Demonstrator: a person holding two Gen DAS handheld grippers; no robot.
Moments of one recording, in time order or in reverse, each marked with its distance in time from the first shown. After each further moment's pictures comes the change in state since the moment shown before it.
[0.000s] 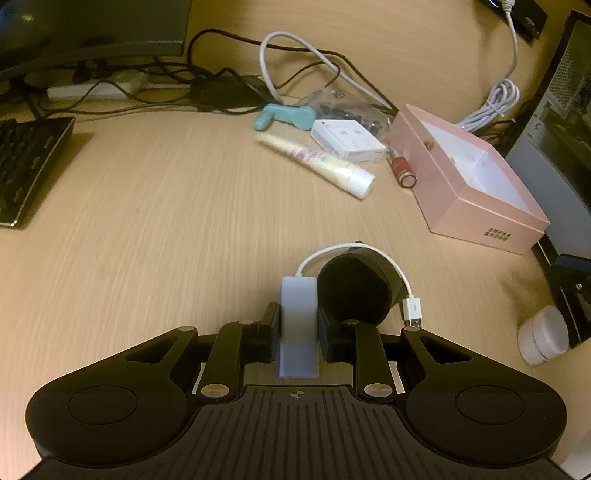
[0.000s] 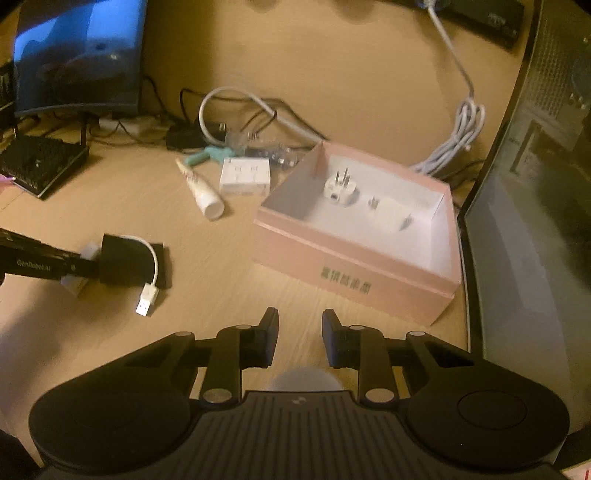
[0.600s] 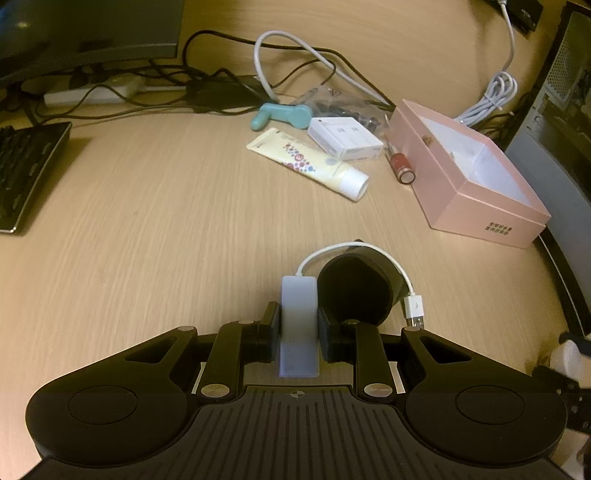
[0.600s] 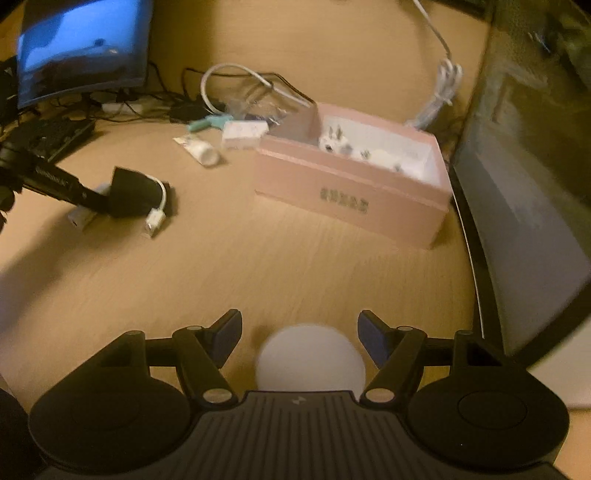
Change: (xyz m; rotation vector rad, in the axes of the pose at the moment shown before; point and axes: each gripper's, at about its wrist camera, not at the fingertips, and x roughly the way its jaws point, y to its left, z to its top) left arm 0.001 -0.002 0.000 0.020 0.004 0.005; right arm -0.011 0.008 -0.085 0.060 0.020 -0.032
